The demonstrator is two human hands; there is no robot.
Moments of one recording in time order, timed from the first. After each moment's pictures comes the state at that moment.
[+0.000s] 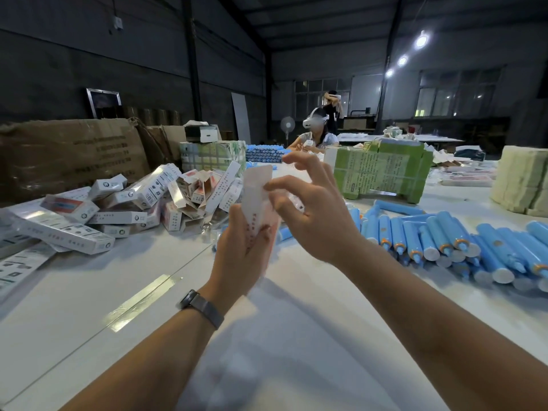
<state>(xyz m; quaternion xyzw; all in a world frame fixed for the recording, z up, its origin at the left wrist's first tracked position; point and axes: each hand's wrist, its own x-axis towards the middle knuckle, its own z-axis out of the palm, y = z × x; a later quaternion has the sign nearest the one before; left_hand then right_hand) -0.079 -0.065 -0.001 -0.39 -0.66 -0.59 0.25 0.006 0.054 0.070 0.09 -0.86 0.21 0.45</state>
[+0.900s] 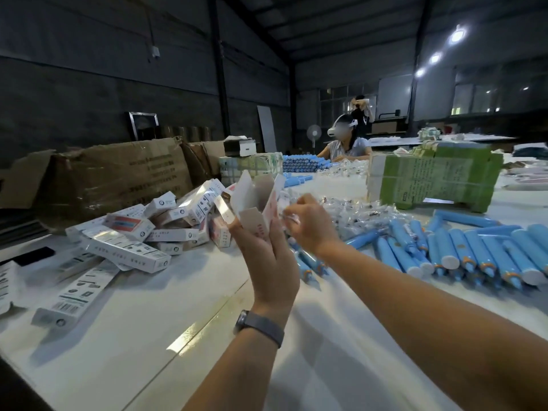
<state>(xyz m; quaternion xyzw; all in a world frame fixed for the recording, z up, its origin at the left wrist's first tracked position) -0.111 -0.086 0.015 -0.24 -0.57 -0.71 0.34 -0.158 0.027 0.038 0.00 -0.91 0.21 0.34</state>
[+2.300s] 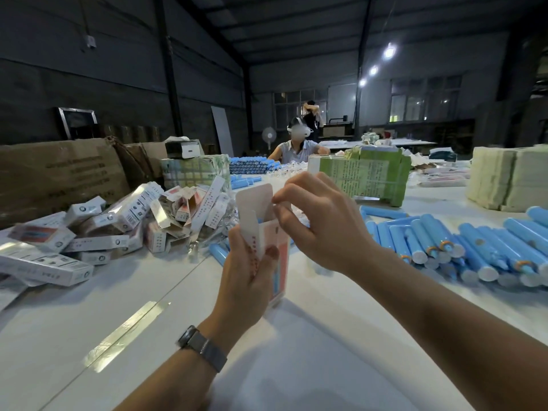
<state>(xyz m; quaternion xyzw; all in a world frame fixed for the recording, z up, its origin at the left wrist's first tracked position) -0.059 -0.057 -0.002 -0.42 -0.63 -0.64 0.15 0.020 0.070 0.078 0.11 -0.84 0.06 0.53</state>
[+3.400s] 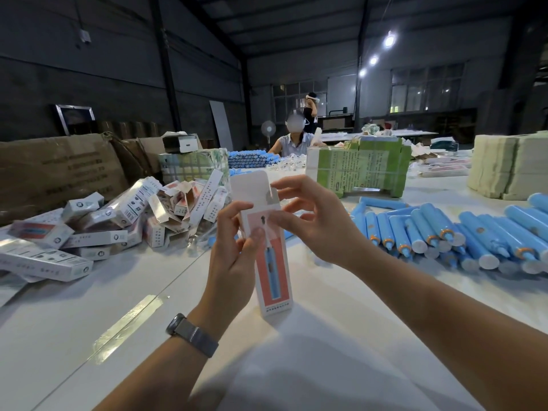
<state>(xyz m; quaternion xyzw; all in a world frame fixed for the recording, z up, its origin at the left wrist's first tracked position) -0.063 -0.067 0.009 -0.49 -0.55 -0.66 0.13 0.012 0.080 0.062 0.14 -0.81 0.44 0.36</state>
